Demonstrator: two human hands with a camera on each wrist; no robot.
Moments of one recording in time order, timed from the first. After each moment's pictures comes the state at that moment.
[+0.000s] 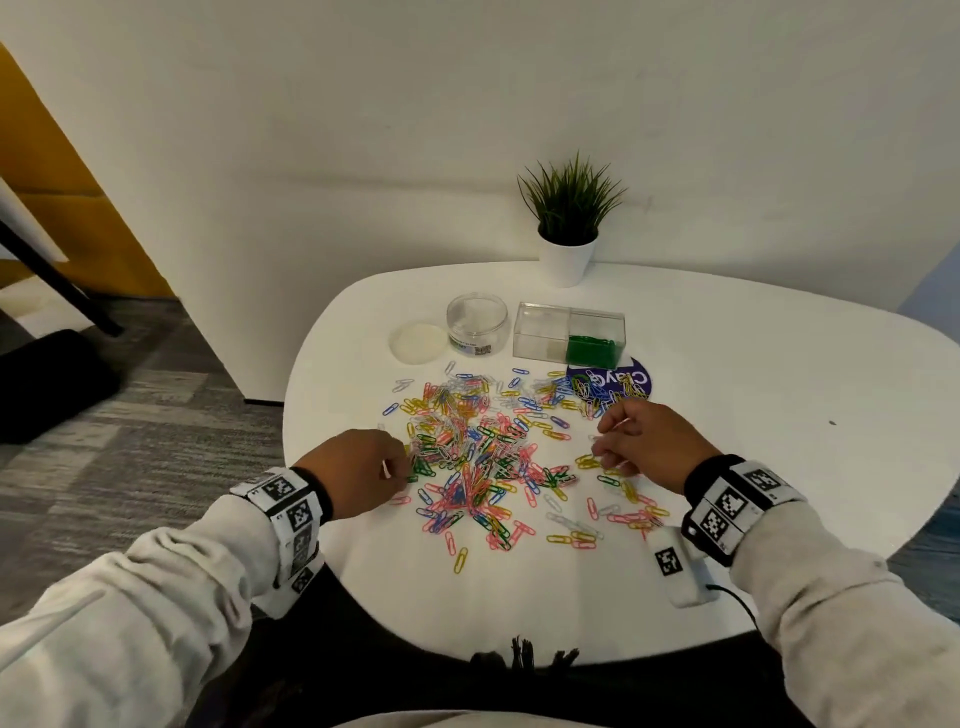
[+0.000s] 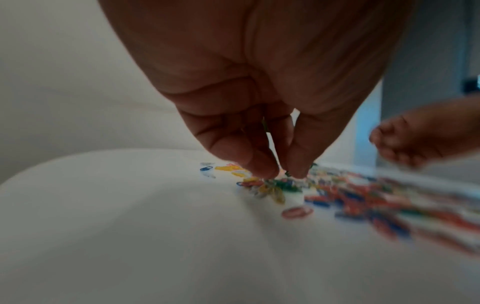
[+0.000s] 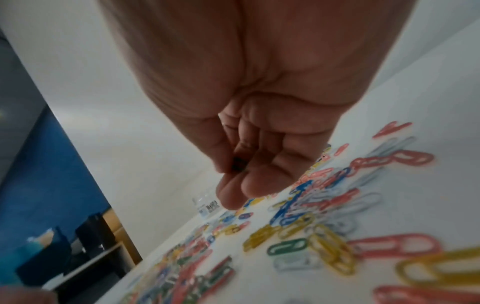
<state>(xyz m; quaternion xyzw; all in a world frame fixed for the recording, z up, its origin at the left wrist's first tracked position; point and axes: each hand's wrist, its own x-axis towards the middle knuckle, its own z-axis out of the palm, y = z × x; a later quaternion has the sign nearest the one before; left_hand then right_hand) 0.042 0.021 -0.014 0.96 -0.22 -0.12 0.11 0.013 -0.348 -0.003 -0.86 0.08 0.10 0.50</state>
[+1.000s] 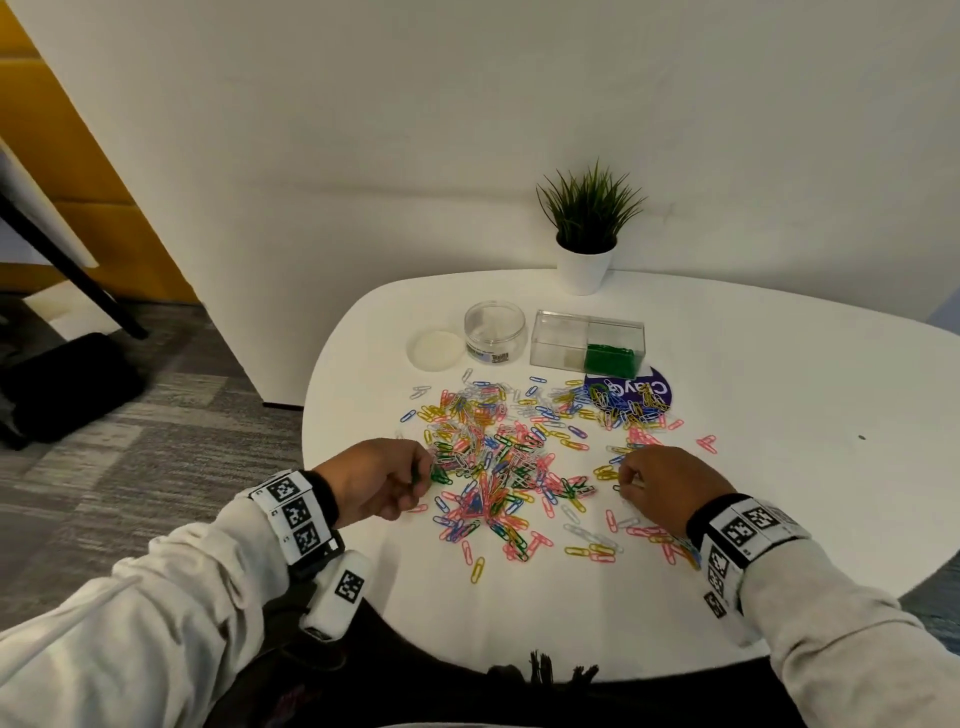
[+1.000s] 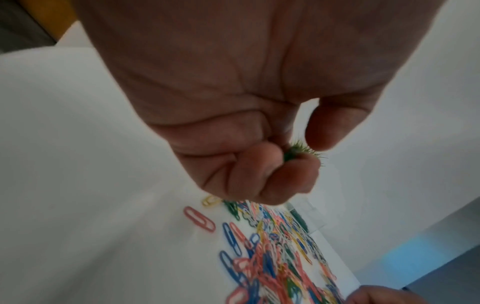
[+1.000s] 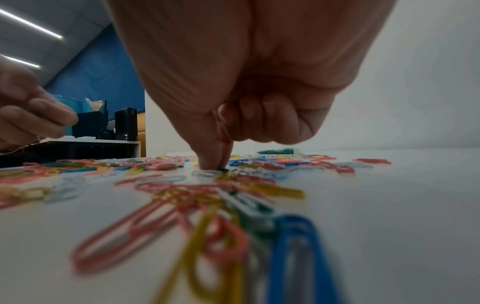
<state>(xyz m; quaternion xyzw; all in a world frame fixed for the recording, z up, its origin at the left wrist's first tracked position) 0.033 0.011 0.000 0.72 0.06 -0.35 0.60 0.005 -0.346 -0.030 -0.99 -0.02 0.11 0.11</state>
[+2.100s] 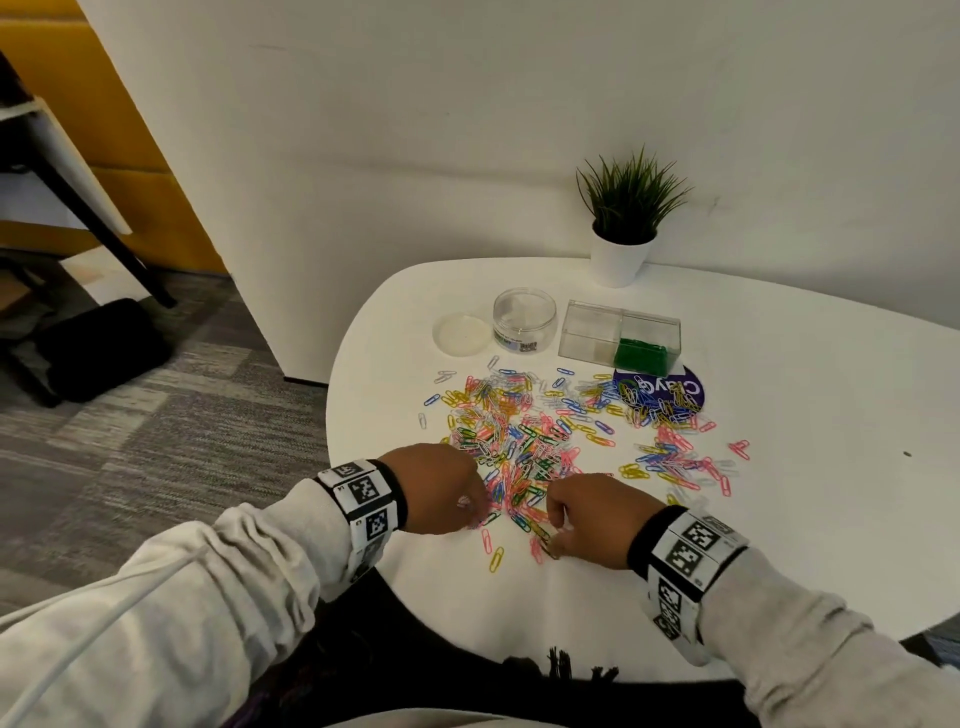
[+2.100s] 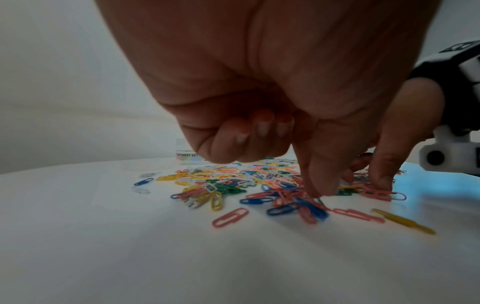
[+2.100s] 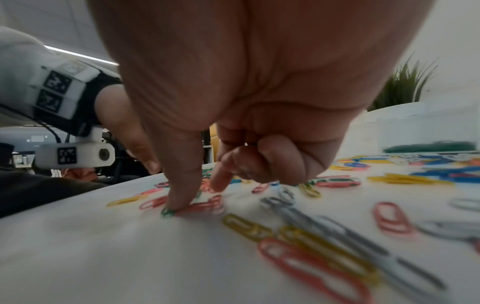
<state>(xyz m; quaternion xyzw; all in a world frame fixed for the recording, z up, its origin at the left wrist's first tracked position) 0.024 -0.013 -0.001 0.91 -0.33 -0.23 0.04 -0.008 -0.252 -0.024 -0.95 -0.16 0.24 0.14</state>
